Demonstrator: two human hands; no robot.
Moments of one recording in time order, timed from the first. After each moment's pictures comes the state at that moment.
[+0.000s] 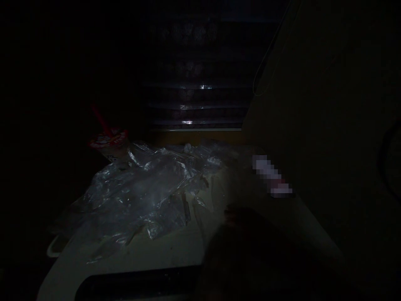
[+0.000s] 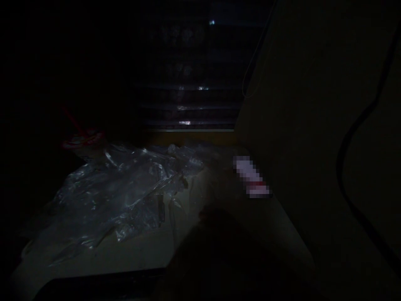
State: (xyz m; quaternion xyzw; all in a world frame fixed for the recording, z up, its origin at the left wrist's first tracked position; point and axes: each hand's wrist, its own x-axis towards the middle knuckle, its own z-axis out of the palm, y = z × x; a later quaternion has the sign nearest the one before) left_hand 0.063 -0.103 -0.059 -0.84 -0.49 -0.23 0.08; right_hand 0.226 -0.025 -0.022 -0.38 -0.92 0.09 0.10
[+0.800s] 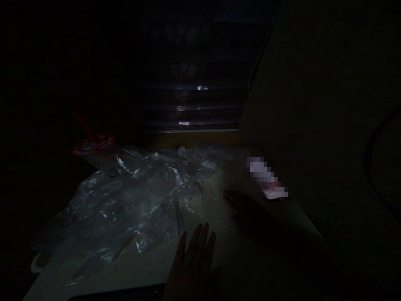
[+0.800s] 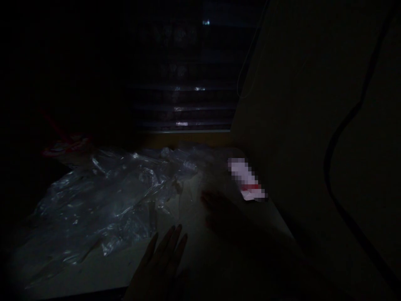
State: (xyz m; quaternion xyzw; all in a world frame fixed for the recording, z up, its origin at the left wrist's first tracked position) left_hand 0.027 -0.062 -0.058 -0.90 -0.42 -0.09 0.12; right_hand 0.253 0.021 -0.057 -0.43 -0.90 0.03 0.03
